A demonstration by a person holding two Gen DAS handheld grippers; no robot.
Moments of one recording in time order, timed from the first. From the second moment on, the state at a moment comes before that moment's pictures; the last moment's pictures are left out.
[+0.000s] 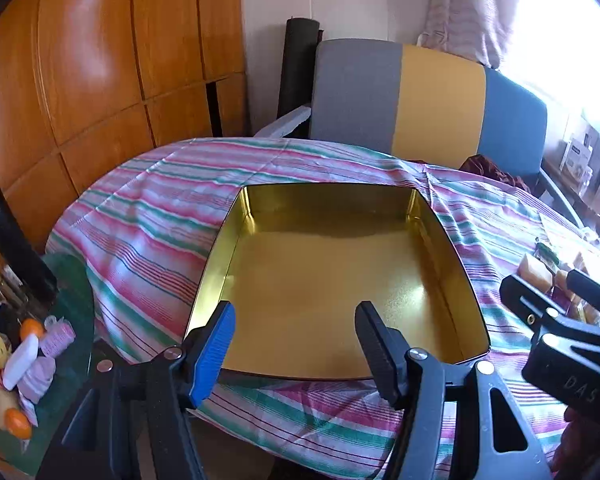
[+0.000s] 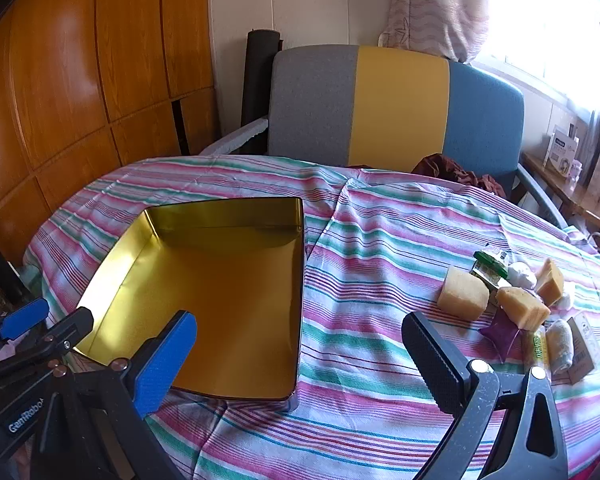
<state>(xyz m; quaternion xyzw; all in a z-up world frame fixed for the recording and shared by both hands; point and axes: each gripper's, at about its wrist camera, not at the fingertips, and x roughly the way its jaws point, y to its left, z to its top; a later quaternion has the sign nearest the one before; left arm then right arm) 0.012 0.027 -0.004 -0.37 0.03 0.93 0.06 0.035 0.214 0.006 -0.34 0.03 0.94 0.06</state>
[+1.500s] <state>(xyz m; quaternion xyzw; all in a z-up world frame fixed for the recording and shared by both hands) 0.021 0.169 0.018 -0.32 0.15 0.91 0.23 0.099 0.470 0.043 -0.31 0.14 0.91 0.23</state>
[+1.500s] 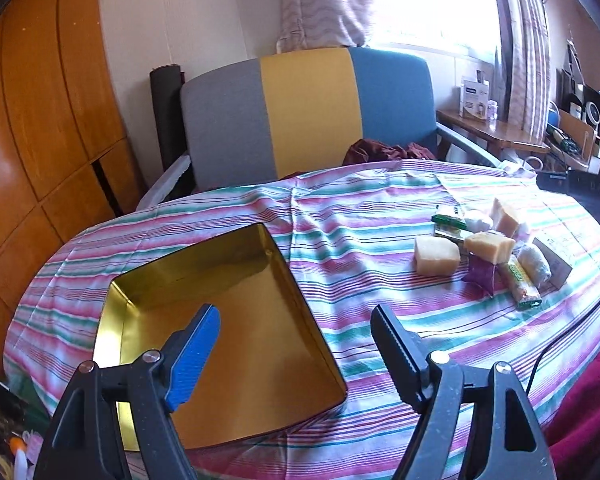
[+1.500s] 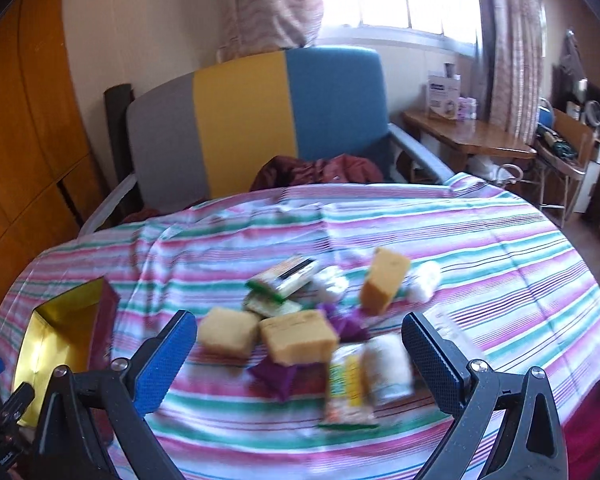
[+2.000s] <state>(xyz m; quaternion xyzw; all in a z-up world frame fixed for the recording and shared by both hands) 0.025 0.212 0.010 -0.32 0.20 0.89 0.24 0.116 0.558 0.003 -0.30 0.21 0.90 0.24</state>
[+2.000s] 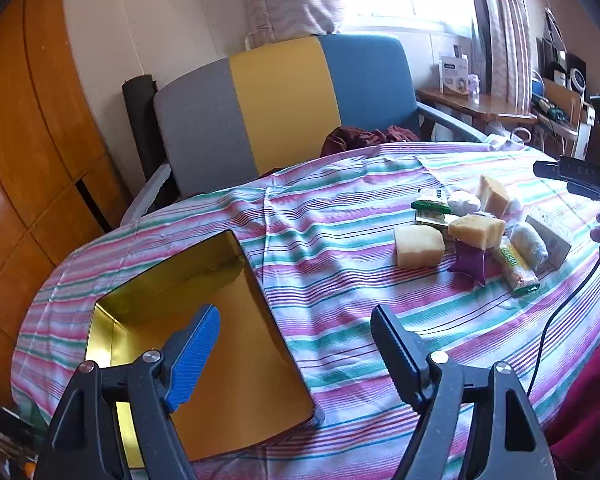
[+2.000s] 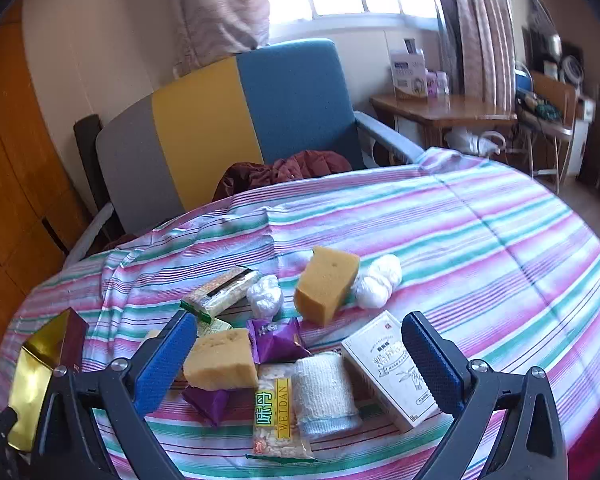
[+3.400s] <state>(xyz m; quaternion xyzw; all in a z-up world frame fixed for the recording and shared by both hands) -0.070 0.390 -0.098 -0.48 0.18 0.78 0.36 0.125 0.601 -0.018 -0.30 0.33 0.87 0.22</state>
